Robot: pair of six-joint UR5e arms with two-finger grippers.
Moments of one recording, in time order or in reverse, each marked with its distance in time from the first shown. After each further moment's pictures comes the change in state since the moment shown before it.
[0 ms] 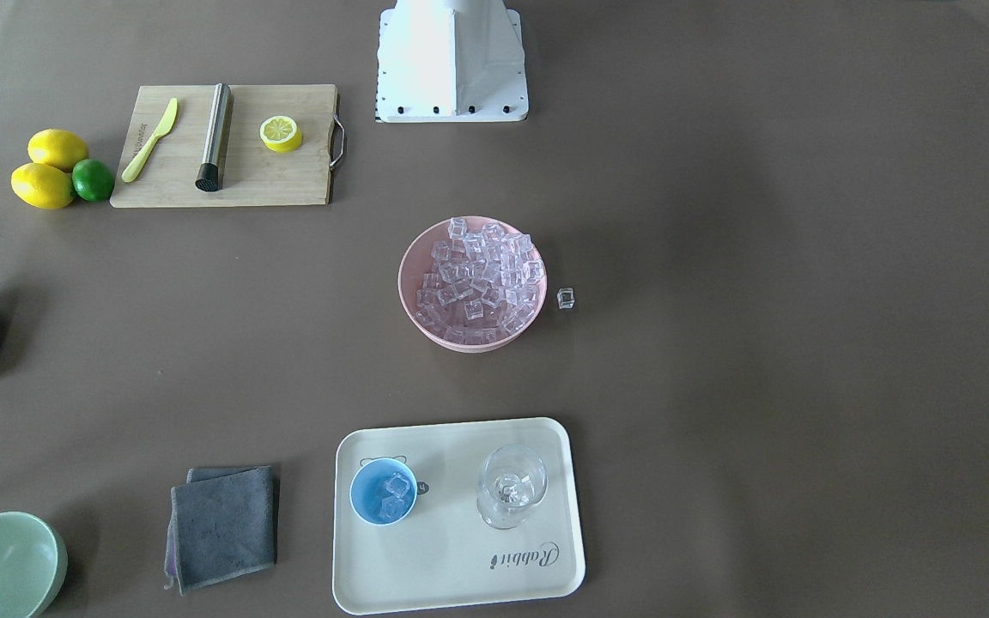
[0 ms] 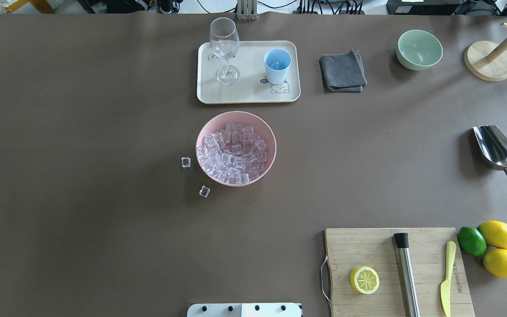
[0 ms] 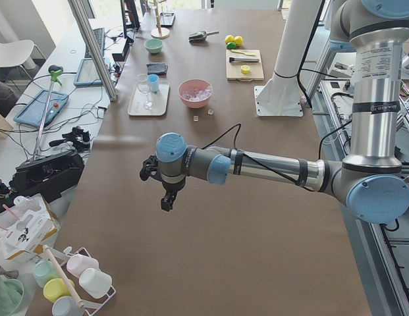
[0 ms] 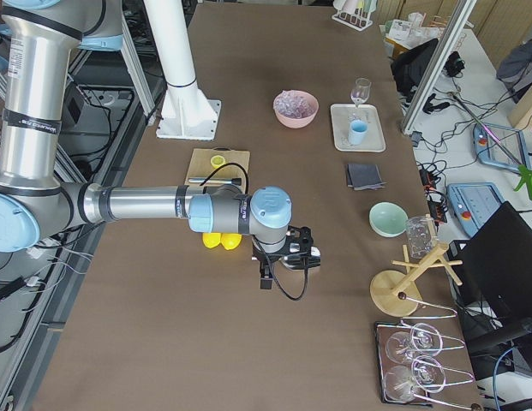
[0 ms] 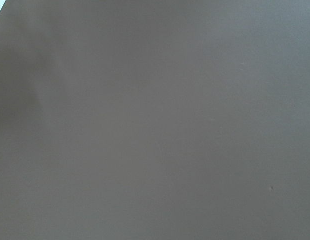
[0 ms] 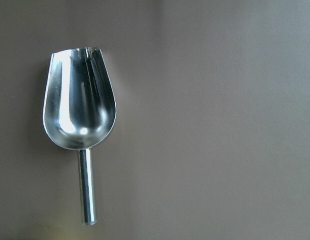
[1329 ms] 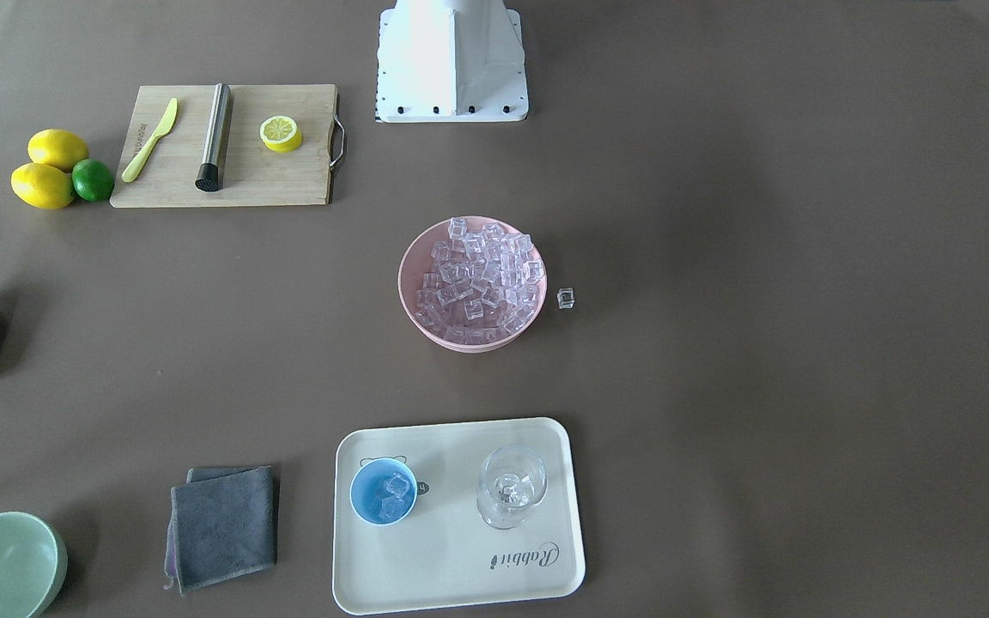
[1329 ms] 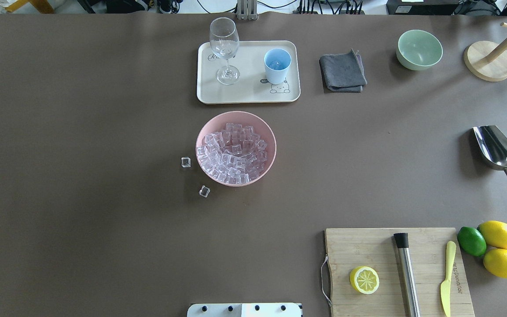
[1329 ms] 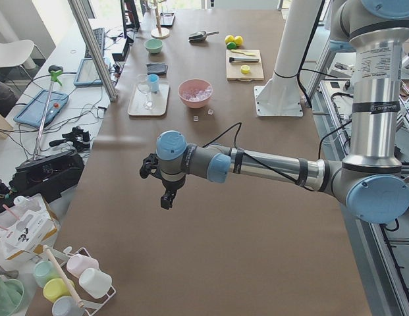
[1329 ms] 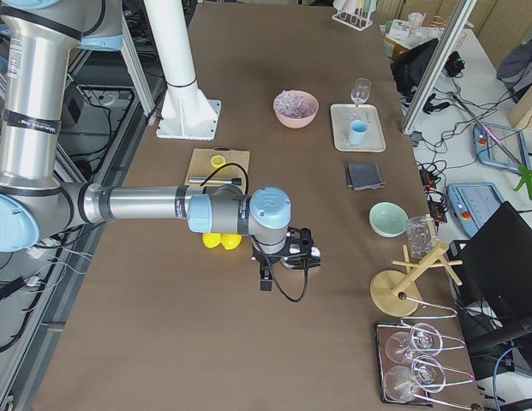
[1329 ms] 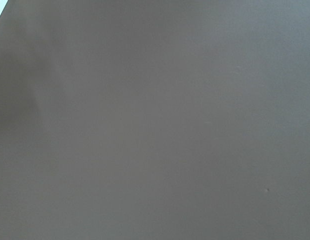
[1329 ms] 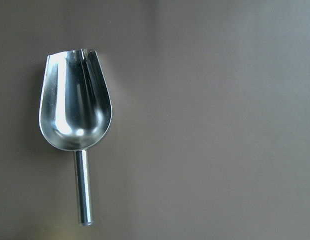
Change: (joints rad) left arm 0.000 0.000 -0.011 0.000 0.000 -0.002; right arm 0.010 0.000 -0.001 -0.001 -0.007 -0.001
